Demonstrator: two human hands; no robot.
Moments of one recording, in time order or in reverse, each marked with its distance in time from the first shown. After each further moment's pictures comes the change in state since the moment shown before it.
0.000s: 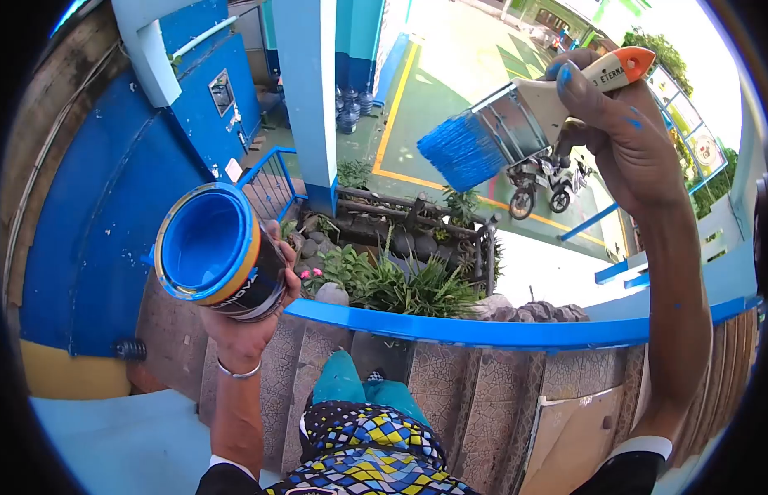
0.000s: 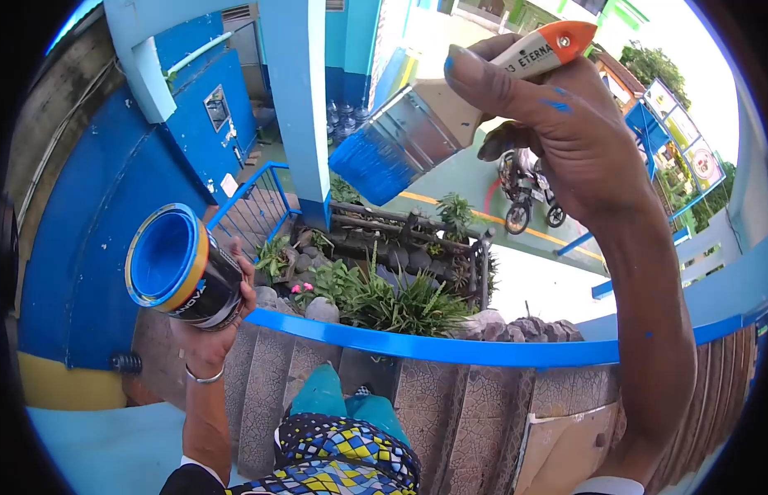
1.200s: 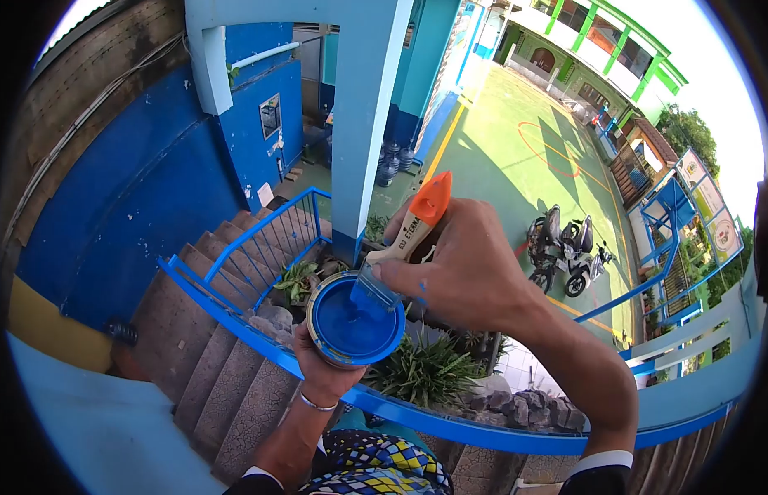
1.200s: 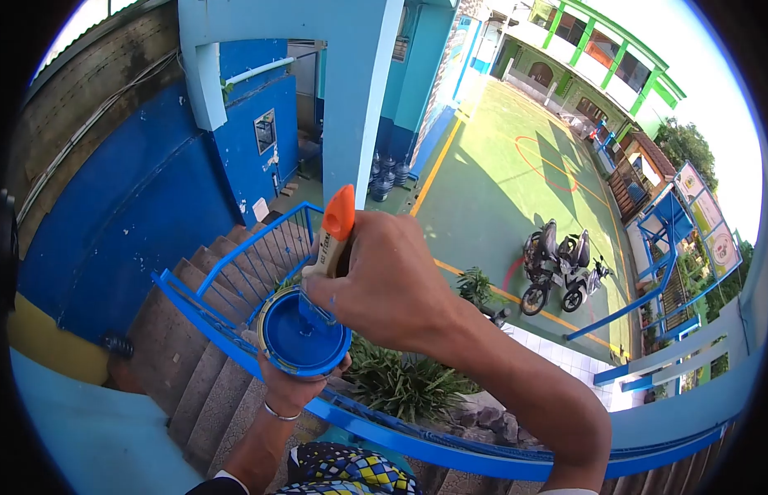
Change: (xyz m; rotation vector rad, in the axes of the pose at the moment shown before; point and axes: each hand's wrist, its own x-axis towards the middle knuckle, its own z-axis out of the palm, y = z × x) left_hand 0.094 -0.039 -0.060 -0.024 0.080 0.076; right_hand 0.118 0.005 0.143 -0.219 -0.296 0.029
